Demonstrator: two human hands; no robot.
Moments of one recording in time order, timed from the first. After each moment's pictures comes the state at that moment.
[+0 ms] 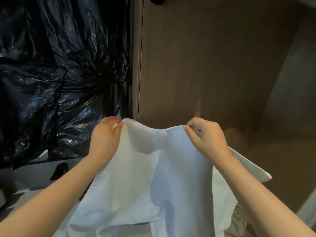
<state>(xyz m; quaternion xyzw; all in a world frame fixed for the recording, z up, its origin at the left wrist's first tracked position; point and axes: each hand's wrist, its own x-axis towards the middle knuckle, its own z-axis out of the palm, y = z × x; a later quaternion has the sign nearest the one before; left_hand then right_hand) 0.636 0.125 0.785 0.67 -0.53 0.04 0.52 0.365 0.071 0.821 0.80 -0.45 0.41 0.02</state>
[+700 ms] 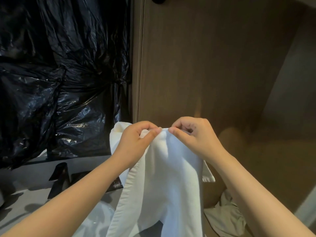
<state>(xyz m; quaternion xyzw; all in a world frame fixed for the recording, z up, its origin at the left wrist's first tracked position) 0.571 0.136 0.799 0.48 -0.64 -0.14 0.58 0.381 0.088 0.834 0.85 -0.29 0.42 -0.10</state>
